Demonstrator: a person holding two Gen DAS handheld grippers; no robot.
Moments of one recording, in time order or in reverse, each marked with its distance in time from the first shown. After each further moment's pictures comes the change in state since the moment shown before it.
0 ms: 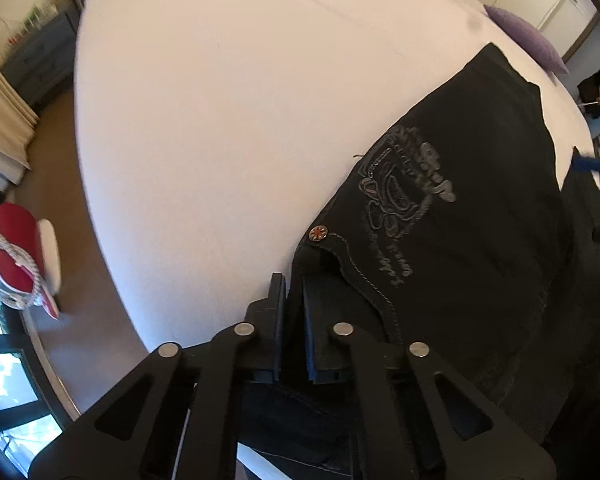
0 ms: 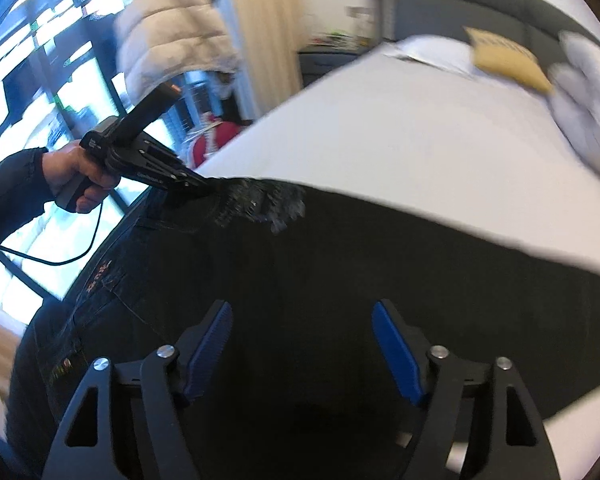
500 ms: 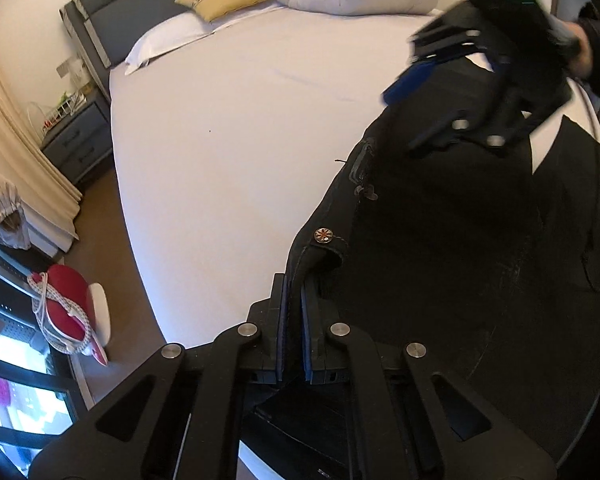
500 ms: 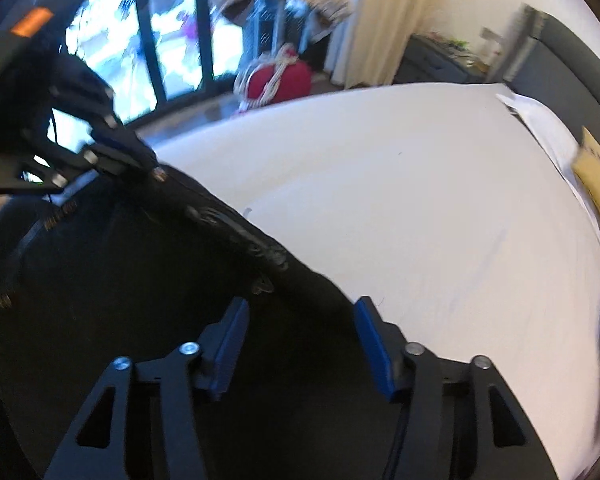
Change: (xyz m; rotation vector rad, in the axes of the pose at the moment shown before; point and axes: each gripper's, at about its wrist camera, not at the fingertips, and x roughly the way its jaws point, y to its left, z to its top) left arm -0.054 -0.085 -0.063 0.134 -0.239 0.174; right arm 0.094 0.011 0.094 -0.491 0.223 0.027
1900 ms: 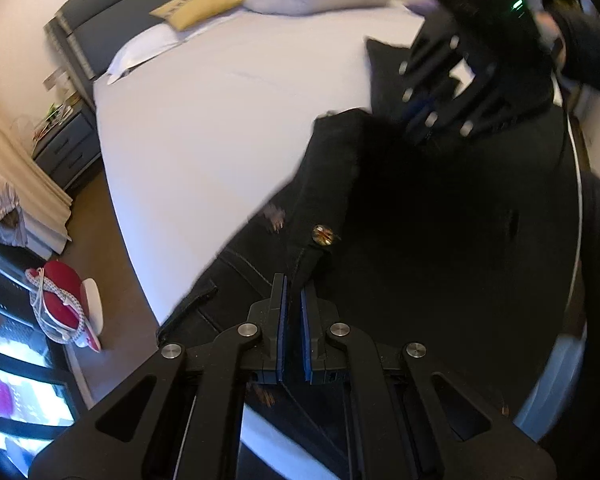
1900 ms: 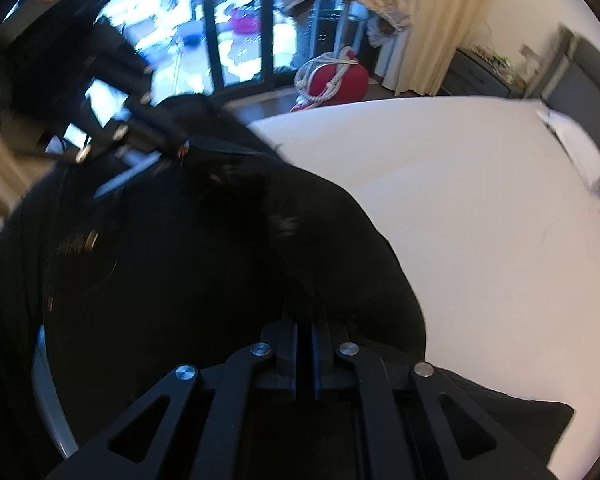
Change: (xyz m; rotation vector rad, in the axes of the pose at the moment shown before) left arm -0.086 -0.113 -0.081 0.076 0.023 -0.029; right arm -0.054 0.118 -0.059 -0.101 -0.022 0.083
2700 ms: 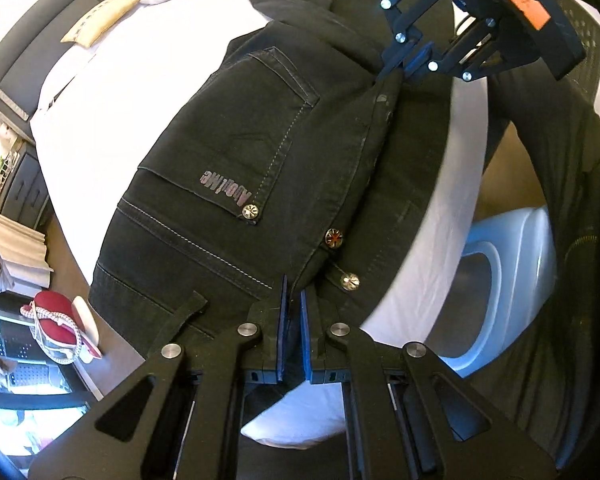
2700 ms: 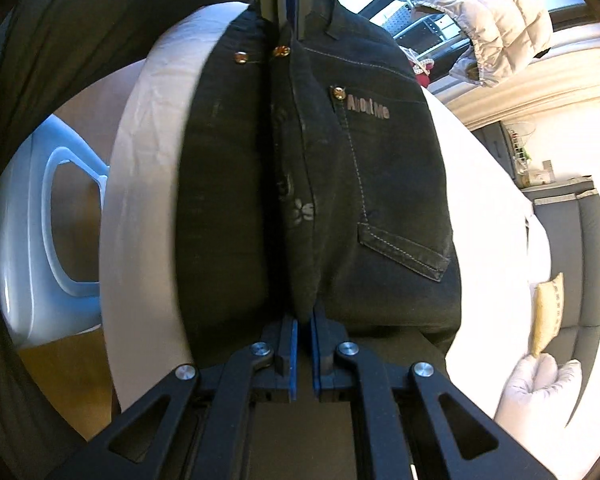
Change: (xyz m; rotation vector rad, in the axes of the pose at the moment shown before) left arm -0.036 -0.169 -0.088 0.273 0.131 -0.085; right arm -0.010 0.189 -0.111 -0.494 0.201 -0.314
